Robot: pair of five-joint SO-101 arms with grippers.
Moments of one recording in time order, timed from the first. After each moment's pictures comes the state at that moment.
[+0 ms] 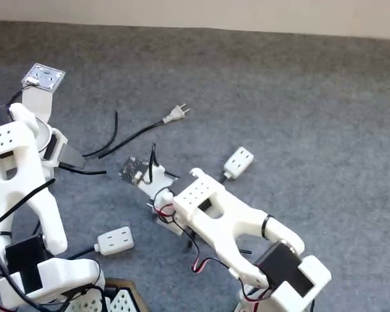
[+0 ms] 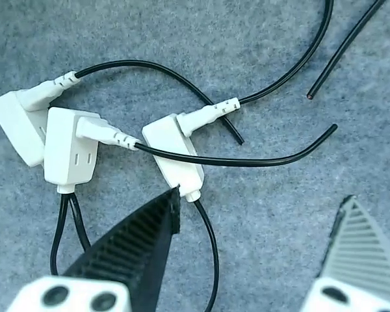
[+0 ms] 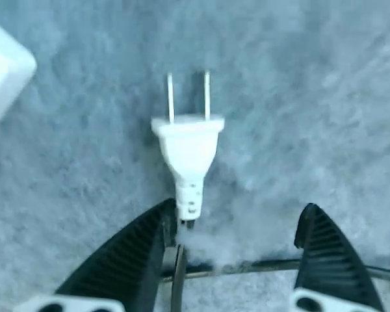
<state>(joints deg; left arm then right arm) -29.9 -6.8 11.3 76.7 -32.5 -48.0 -2.4 36.7 52.6 20.8</state>
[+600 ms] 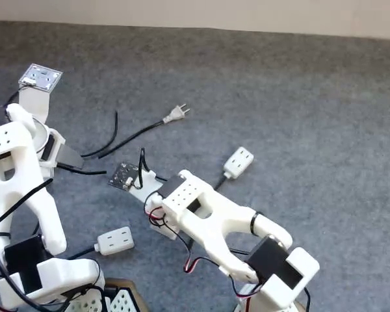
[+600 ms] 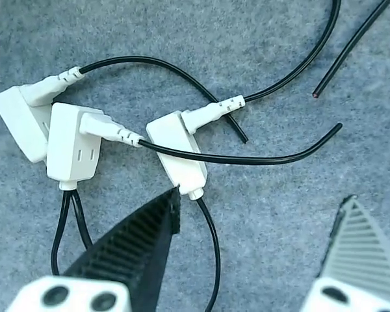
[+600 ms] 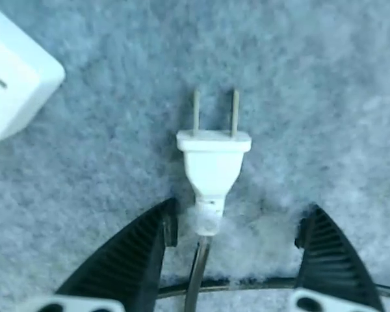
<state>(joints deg) -30.5 -6.8 11.3 76.7 -32.5 -51.2 2.8 33.5 53.9 19.9</state>
